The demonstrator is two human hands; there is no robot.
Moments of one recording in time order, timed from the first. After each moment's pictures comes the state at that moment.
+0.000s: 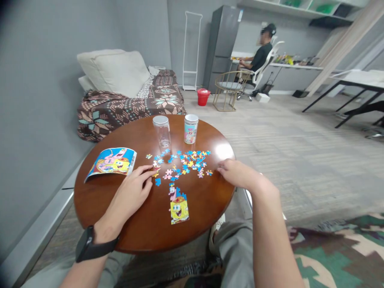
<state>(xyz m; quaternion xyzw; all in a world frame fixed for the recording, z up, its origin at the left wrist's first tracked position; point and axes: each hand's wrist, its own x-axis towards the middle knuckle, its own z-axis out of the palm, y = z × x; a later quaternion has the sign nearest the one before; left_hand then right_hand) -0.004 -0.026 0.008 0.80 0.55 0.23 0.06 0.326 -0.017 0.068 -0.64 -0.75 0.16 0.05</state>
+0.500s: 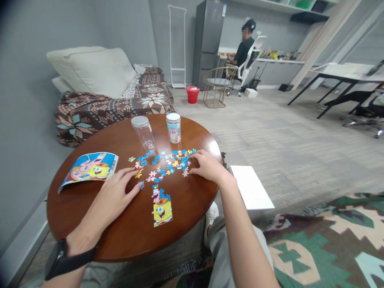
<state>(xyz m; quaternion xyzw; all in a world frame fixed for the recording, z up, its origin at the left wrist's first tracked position) -0.009 -0.017 -0.001 0.82 0.53 0.22 0.02 0.319 0.003 0.028 -0.58 -0.78 0.17 0.16</state>
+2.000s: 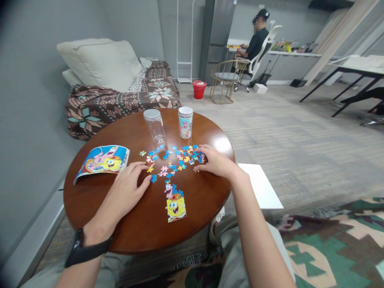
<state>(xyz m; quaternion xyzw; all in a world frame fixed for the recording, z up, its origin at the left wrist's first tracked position) -0.008 -0.020 0.005 0.80 0.54 0.24 0.06 0.311 0.016 0.018 -0.52 -0.81 0.17 0.21</state>
